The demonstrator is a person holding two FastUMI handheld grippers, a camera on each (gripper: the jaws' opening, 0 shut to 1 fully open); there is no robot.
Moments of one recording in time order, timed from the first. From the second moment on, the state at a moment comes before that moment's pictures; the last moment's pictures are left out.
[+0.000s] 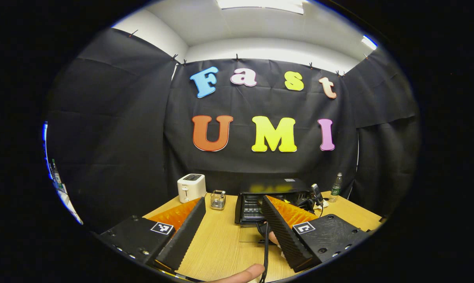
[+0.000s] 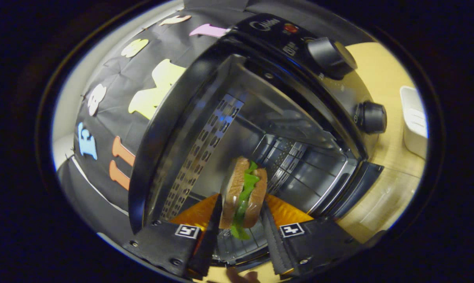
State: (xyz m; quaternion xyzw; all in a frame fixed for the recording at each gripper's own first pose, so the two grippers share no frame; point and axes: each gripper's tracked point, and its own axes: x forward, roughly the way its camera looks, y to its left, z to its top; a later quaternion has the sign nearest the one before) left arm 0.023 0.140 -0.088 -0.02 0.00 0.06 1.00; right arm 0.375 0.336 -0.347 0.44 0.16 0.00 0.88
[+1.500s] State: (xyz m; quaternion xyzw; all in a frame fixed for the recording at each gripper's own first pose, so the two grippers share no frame) left arm -0.017 0.151 -0.087 -0.05 -0.01 0.07 1.00; right arm 0.310 0.339 -0.348 -0.03 0.34 0.11 0.93
